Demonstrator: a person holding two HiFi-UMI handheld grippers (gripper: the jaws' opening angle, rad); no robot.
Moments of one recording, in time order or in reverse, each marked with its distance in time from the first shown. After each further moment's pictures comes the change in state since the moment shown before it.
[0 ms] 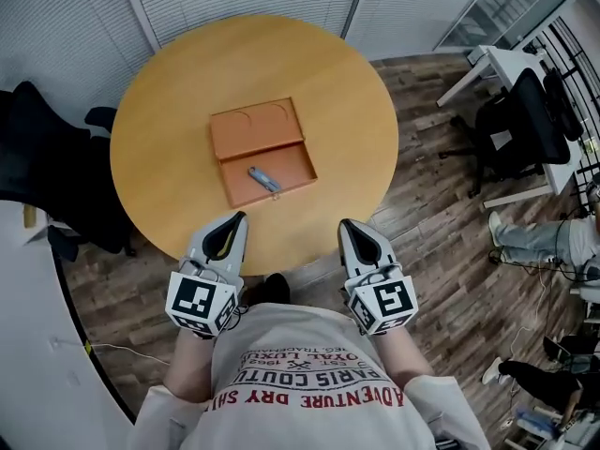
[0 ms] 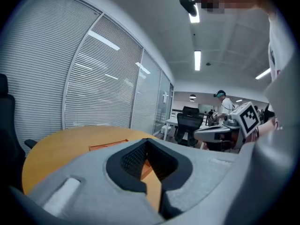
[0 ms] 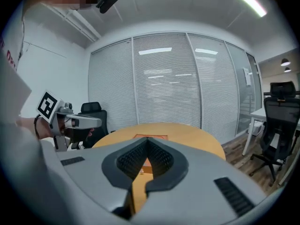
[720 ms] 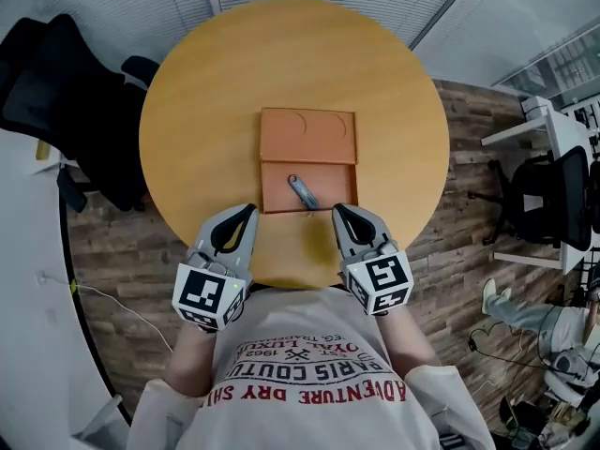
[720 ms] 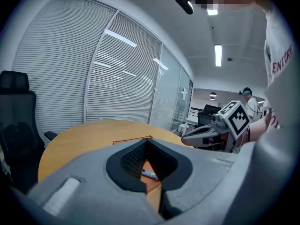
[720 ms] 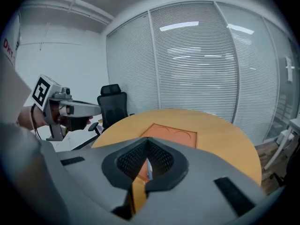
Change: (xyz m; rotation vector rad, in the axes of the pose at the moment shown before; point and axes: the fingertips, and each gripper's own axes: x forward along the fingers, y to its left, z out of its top) left arm 0.031 0.081 -0.009 -0.078 0.051 0.210; right arm 0.154 0.016 -0.010 -0.137 0.227 0.304
